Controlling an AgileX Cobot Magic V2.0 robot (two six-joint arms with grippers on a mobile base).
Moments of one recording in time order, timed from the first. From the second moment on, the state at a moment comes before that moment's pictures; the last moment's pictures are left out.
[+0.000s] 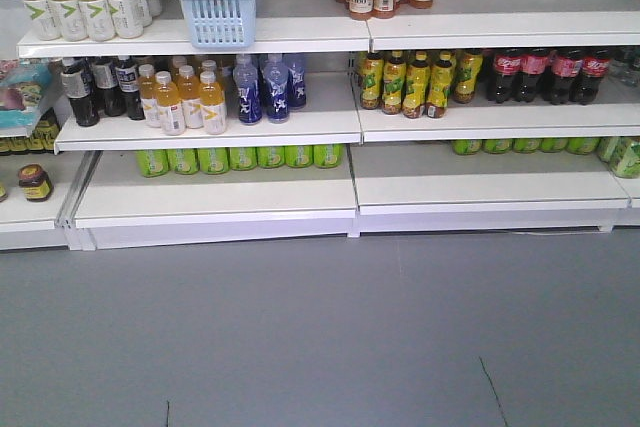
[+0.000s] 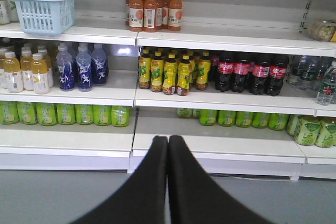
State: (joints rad) left arm -0.06 -0.01 0.04 -0.03 0.17 0.01; right arm 0.00 -0.01 0.03 -0.02 0.18 -0.07
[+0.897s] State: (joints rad) left arm -0.06 -0.01 0.04 -0.03 0.17 0.01; right arm 0.00 -0.01 0.03 -0.02 0.18 -0.07
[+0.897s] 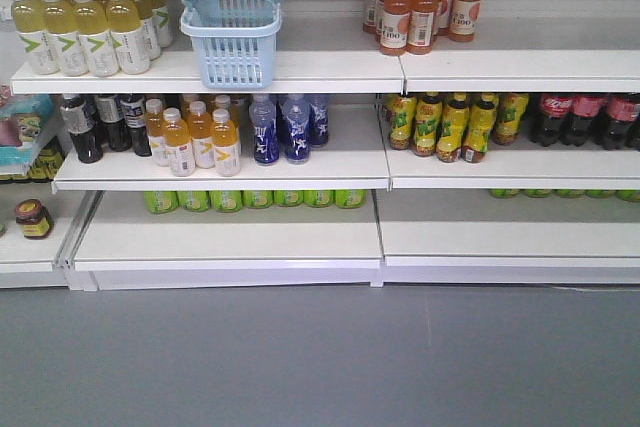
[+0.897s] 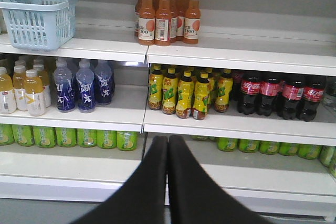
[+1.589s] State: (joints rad) left arm -0.06 -0.01 0.04 -0.03 0.17 0.01; right arm 0.00 -0.01 0.03 -0.02 0.18 -0.07
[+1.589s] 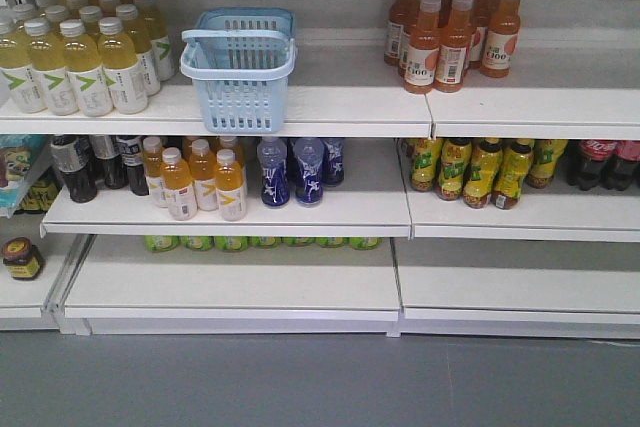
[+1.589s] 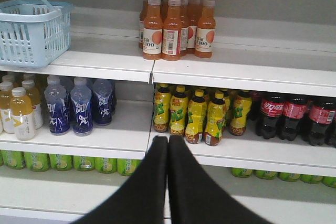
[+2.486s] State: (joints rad) left arm -0.06 -0.01 0.04 -0.03 0.17 0.01; right arm 0.00 -0.01 0.03 -0.02 0.18 -0.07
